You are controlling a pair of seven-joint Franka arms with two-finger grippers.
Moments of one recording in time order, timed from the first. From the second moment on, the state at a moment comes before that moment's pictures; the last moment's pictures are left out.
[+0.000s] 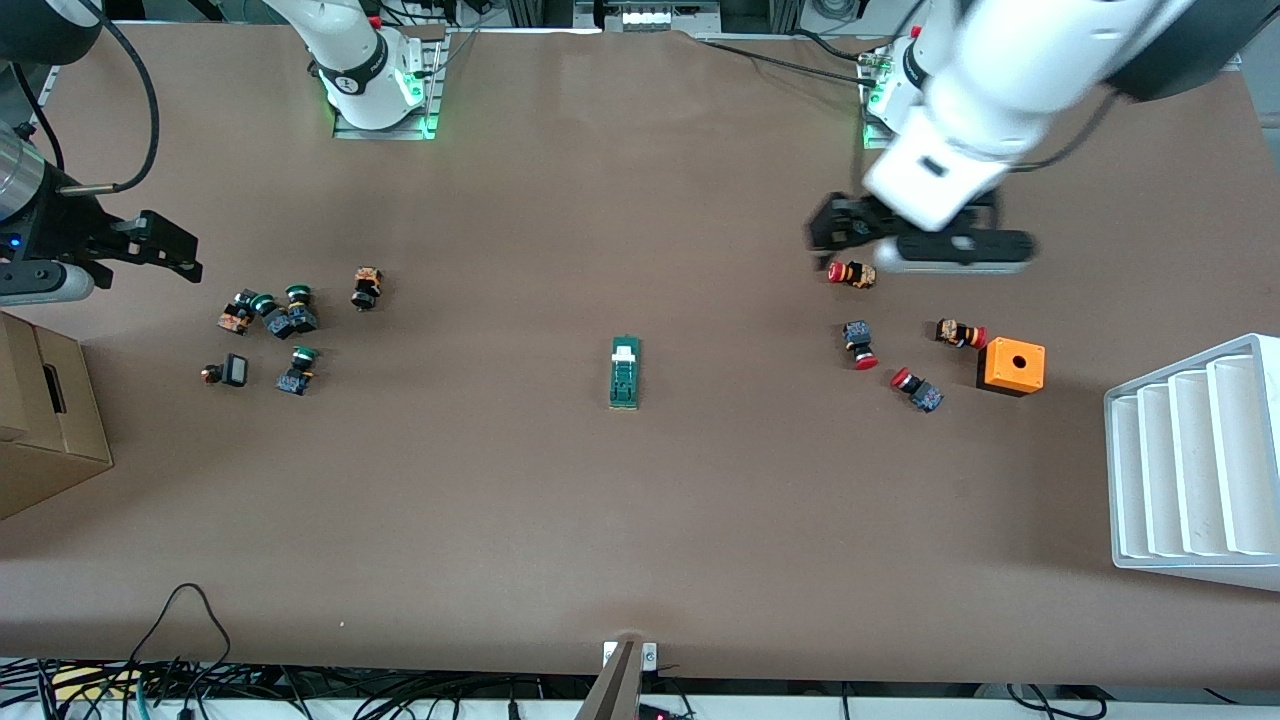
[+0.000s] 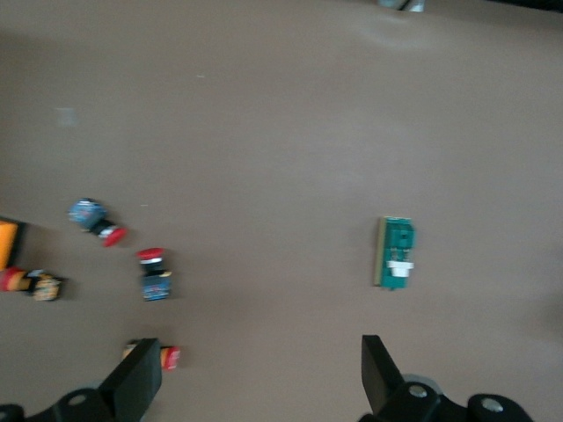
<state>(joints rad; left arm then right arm) -0.17 0.14 -0.34 -1.55 -0.04 1.83 -0.59 0.01 0.08 0.04 -1.54 -0.02 1.63 -0.04</state>
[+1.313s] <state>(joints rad) -0.25 0.69 -0.72 -1.78 1.53 2.32 -2.04 0.03 0.18 0.04 -1.54 -0.02 1.65 -0.08</state>
